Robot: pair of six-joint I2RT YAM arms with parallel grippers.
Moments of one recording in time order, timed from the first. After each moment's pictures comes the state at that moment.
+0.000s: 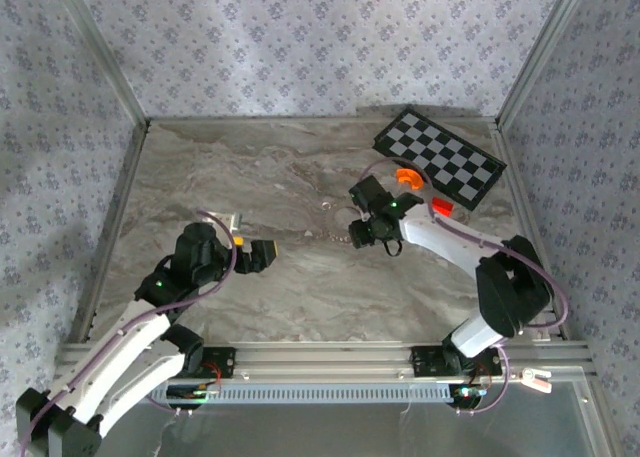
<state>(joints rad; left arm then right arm) -0.53 0.69 0.52 -0.37 0.15 -0.48 0.65 1.58 1.10 -0.71 0.12 0.28</state>
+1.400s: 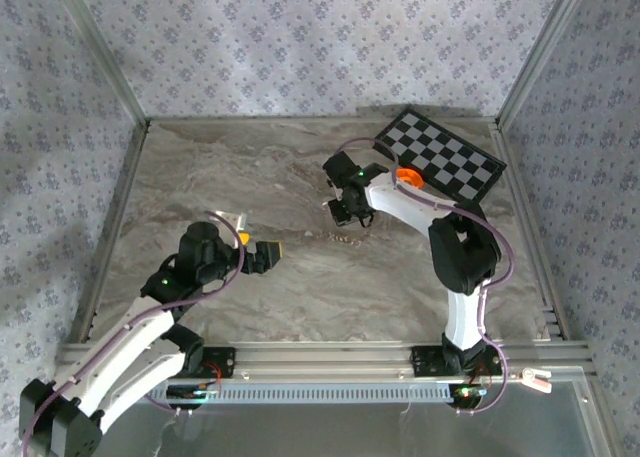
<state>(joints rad) -0.53 0.73 0.49 -0.26 0.19 -0.40 0.64 1.92 1.49 -0.82 0.08 0.21</state>
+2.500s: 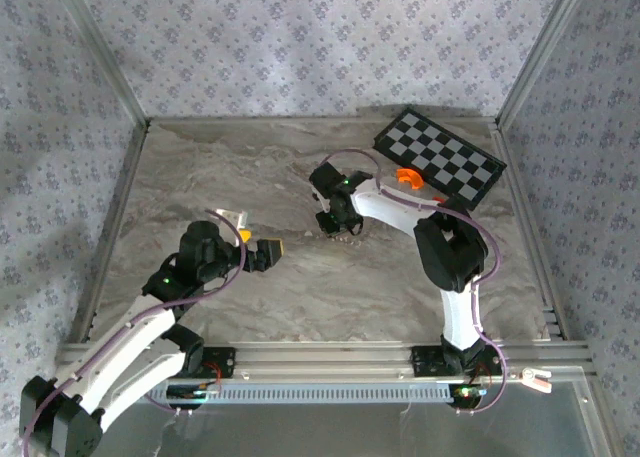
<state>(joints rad) -0.53 0.74 0.49 -0.22 0.20 -0.39 0.71 1.98 1.50 -0.83 0.00 0.20</state>
